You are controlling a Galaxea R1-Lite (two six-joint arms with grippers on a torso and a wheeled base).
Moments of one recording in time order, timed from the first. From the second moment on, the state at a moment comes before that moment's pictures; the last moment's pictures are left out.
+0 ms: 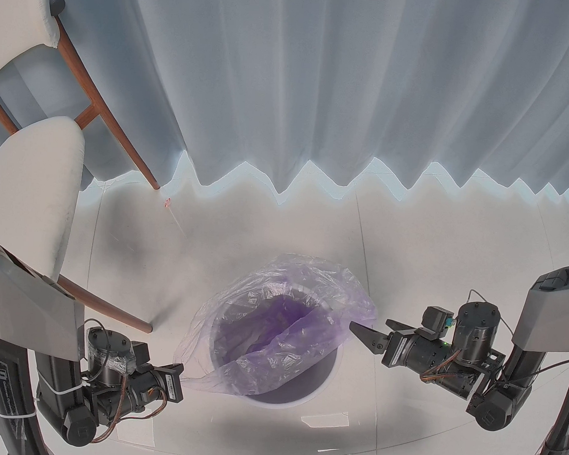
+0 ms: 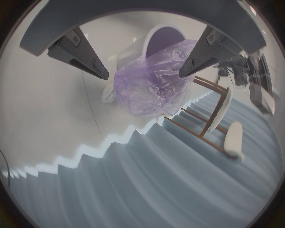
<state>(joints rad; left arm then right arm) -0.38 2.18 -0.06 -1.55 0.02 -0.33 0.52 2.10 -0.32 -1.49 0.10 0.46</state>
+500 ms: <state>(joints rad) -0.43 2.10 -0.05 -1.55 0.02 -0.33 0.52 2.11 -0.40 -1.55 0.09 0.31</state>
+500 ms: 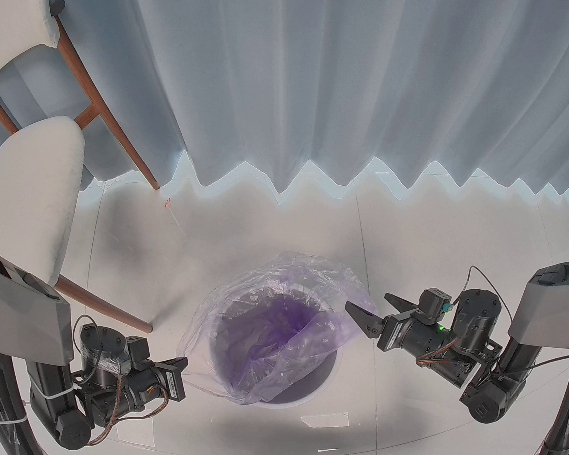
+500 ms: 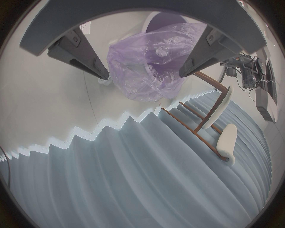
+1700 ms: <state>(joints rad) -0.55 1.71 -0.05 -1.54 -0.19 -0.50 0.66 2.03 -0.43 -1.54 0.09 0.60</state>
